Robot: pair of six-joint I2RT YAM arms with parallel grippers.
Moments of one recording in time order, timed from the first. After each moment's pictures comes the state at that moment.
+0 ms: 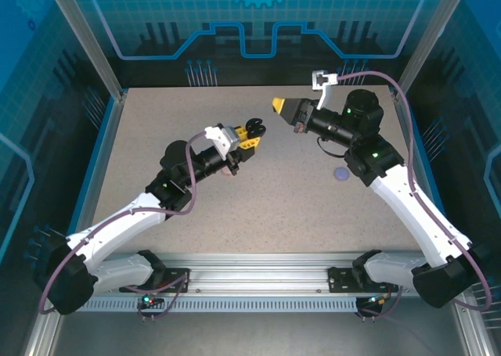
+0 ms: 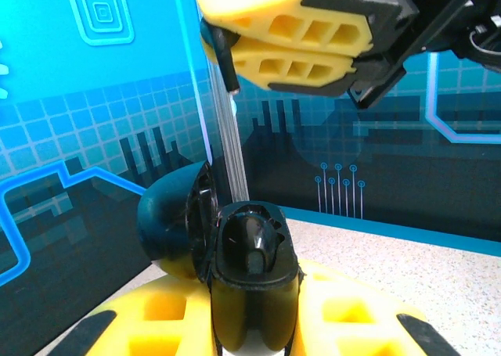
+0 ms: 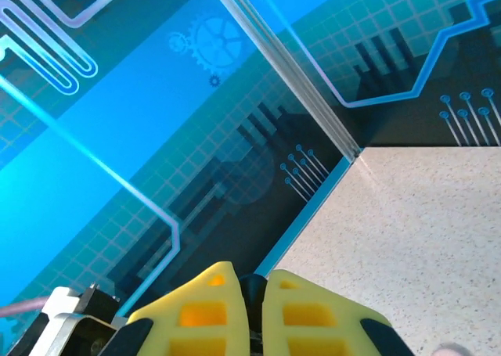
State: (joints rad) left arm -0.63 1.14 0.80 0.47 0.31 0.10; right arm 0.48 1.20 1.27 -0.09 -0.49 0.69
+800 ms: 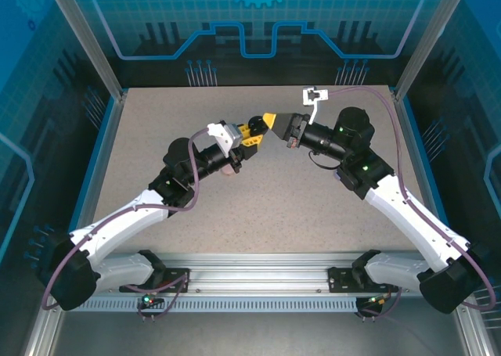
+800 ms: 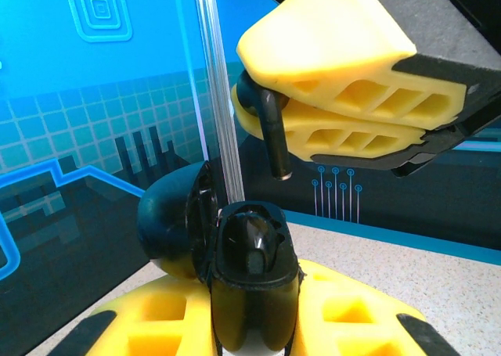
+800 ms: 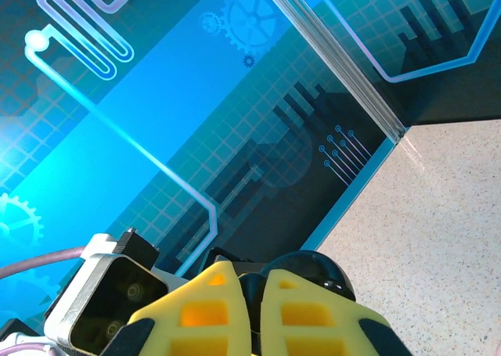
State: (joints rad) left arm -0.63 1.17 0.82 0.48 0.31 0.08; right arm 0.55 1.15 1.13 0.07 -0.49 0.78
